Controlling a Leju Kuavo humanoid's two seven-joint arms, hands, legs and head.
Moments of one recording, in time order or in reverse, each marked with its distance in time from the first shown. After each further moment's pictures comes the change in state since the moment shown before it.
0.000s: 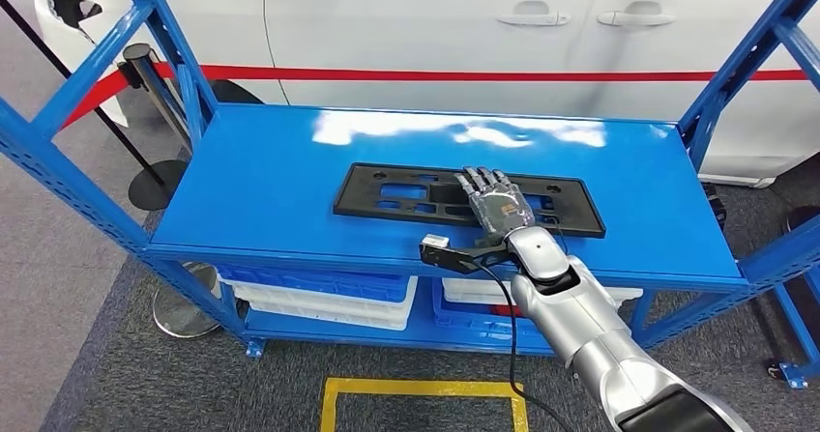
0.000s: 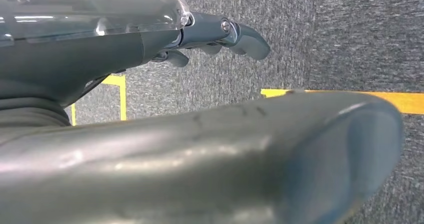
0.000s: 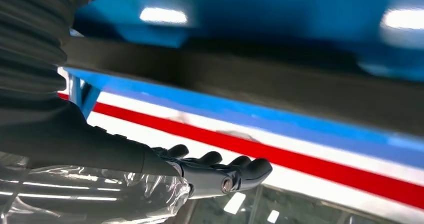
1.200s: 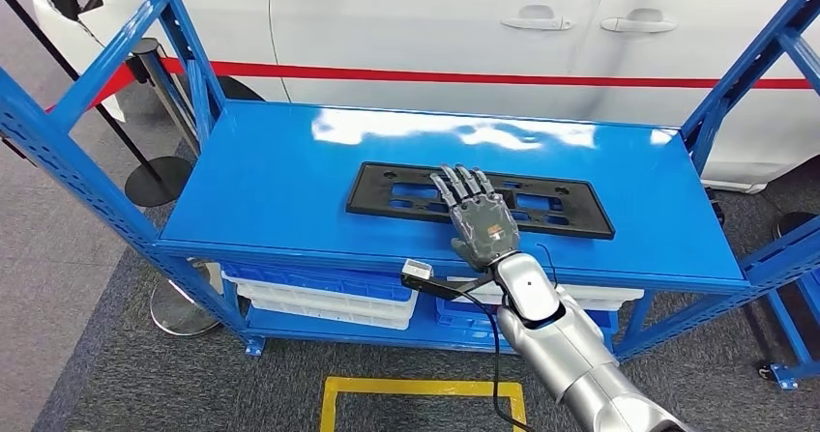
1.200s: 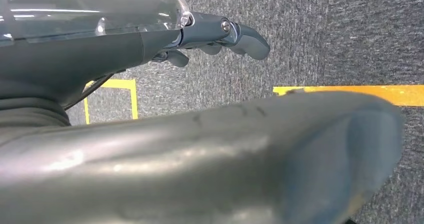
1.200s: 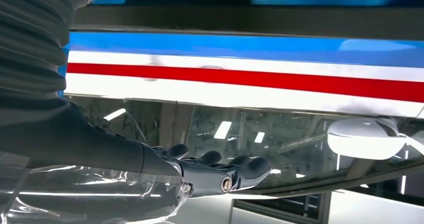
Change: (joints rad) left arm 0.001 -0.014 -0.004 -0.001 -0.038 0.007 0.044; right arm 0.128 0.017 0.015 -0.139 0.074 -0.316 -0.033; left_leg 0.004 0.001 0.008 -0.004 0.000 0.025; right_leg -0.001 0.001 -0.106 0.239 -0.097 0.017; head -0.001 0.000
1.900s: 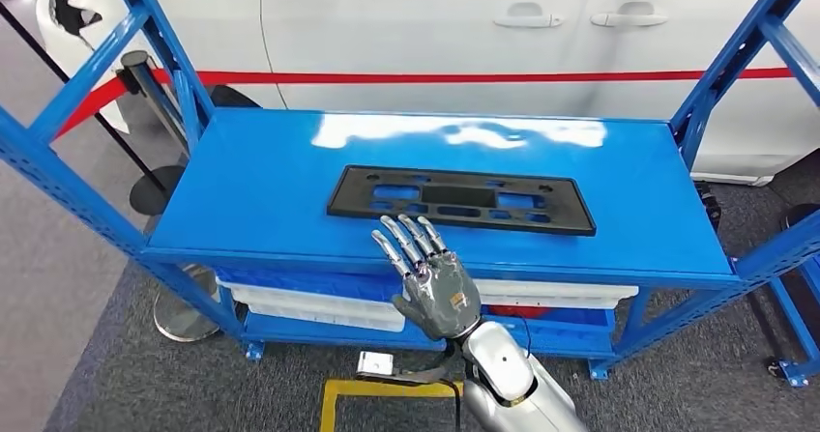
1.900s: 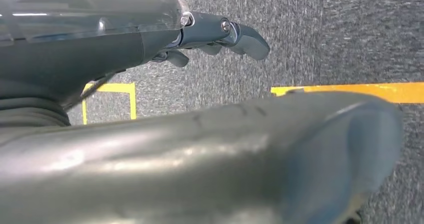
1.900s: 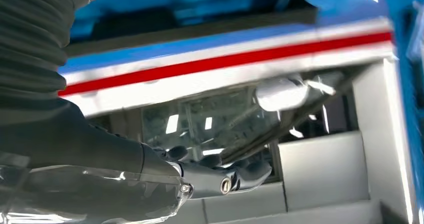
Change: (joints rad) left arm -0.007 0.008 0.000 -0.003 -0.020 0.013 -0.004; right arm 0.267 0.047 0.071 -0.303 -0.027 -0.094 -0.140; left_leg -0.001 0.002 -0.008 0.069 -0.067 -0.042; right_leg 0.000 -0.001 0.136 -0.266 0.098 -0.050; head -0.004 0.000
